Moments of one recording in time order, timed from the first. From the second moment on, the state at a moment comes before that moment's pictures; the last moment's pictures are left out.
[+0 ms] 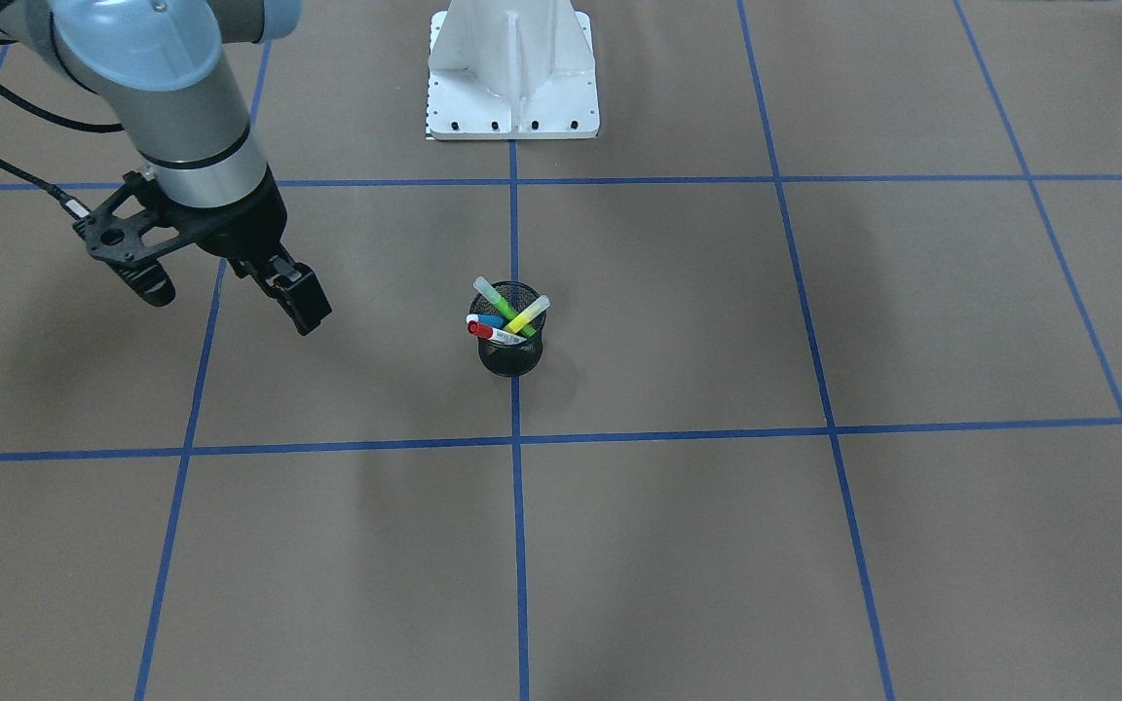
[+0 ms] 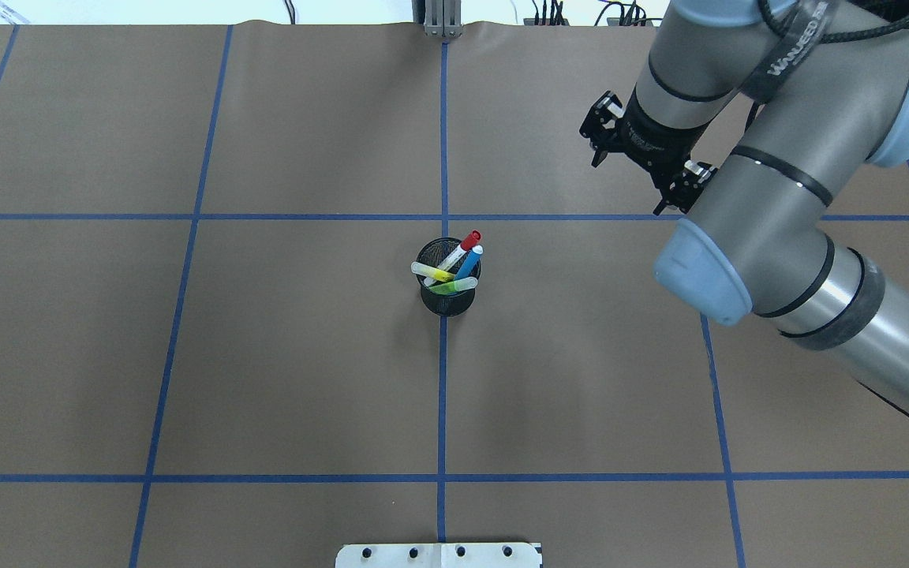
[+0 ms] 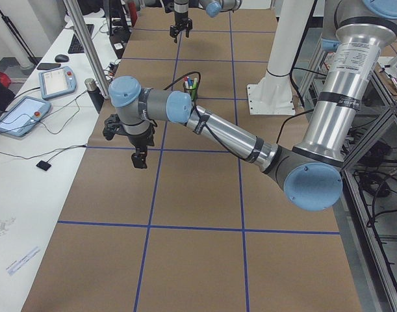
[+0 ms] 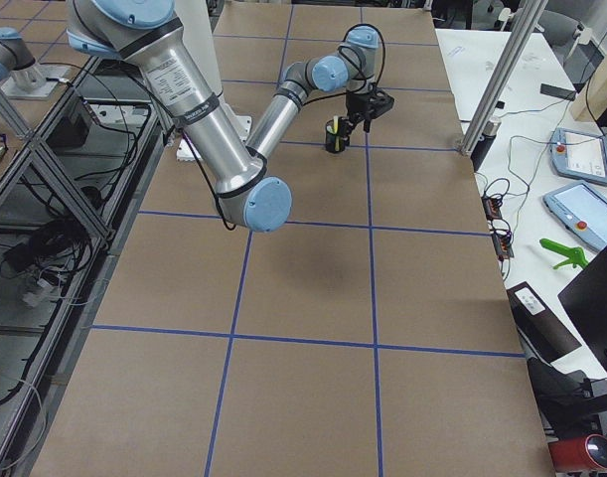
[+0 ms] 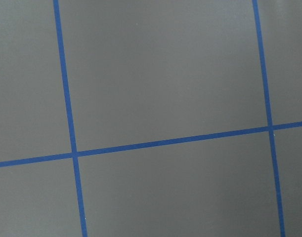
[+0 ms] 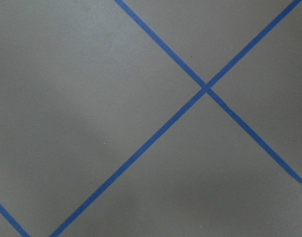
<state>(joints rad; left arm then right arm) -1.52 -1.85 -1.77 -1.19 -2.44 -0.01 0.80 -0.93 1.87 -1.95 1.99 1.68</state>
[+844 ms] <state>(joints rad) -1.51 -1.85 -1.80 -1.19 -2.46 -0.06 0.61 -0.92 1.86 -1.83 1.90 1.65</state>
